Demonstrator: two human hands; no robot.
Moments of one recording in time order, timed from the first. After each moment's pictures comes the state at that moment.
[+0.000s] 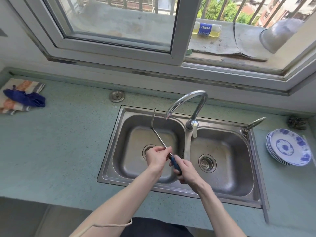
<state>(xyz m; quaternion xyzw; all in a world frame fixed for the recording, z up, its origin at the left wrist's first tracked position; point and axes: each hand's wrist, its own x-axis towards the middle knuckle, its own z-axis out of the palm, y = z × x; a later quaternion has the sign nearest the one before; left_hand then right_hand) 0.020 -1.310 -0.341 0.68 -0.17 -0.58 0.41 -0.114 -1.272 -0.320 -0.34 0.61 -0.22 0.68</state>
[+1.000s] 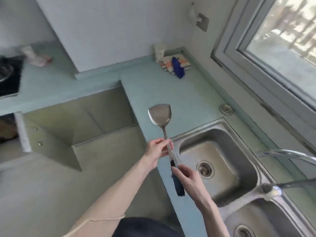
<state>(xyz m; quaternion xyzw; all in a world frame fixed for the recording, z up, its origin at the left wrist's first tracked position) 0.153 -1.120 -0.265 0.61 0.06 -0.40 0.68 -0.016 -1.197 -0.250 -0.69 0.30 0.03 0.66</state>
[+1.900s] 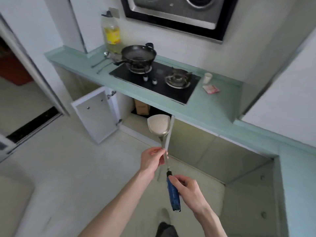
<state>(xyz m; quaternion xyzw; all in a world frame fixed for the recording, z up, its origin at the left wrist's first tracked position) 0.347 -0.563 -0.229 0.54 0.35 0.03 0.76 0.311 -0.738 -0.219 -0.75 -0.01 0.32 0.57</state>
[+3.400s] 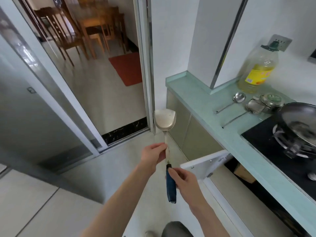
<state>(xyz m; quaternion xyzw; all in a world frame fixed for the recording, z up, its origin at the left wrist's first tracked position) 0.471 0.226 -0.232 0.37 0.50 0.22 0.75 0.527 0.063 -0.230 -0.68 -0.22 0.45 0.53</state>
